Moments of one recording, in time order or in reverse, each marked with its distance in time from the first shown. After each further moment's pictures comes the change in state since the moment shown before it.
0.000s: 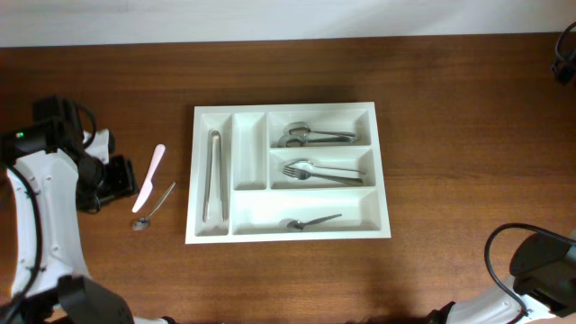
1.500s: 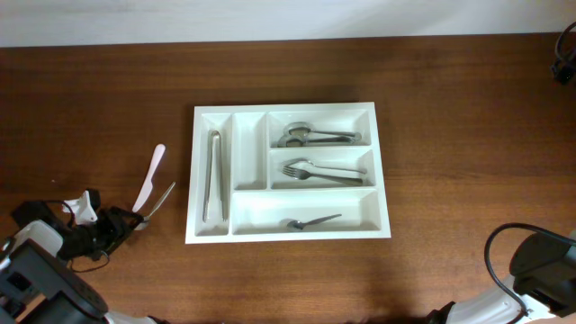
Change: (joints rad) left arm 0.438 0.133 -0.593 0.696 0.568 0.146; right arm 0.000 0.000 0.000 0.000 0.000 0.000
